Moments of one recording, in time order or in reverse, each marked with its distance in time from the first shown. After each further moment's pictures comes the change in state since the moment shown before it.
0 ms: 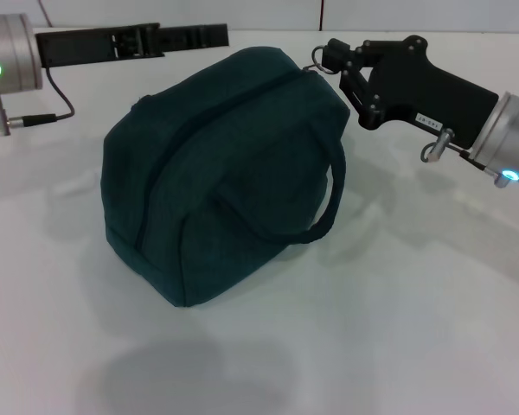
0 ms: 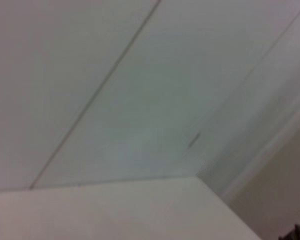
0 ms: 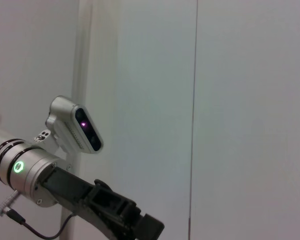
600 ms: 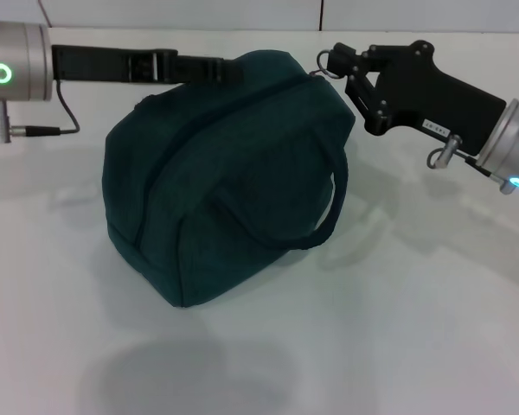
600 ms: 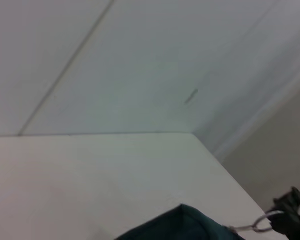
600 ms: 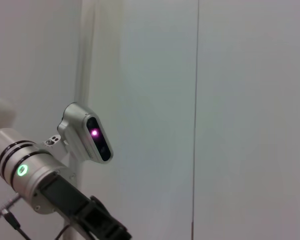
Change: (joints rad) left arm -0.010 0.004 0.070 0.065 0.078 0.048 -0.143; right arm -0.018 -0.003 0.002 0.003 0.001 -0.033 0.000
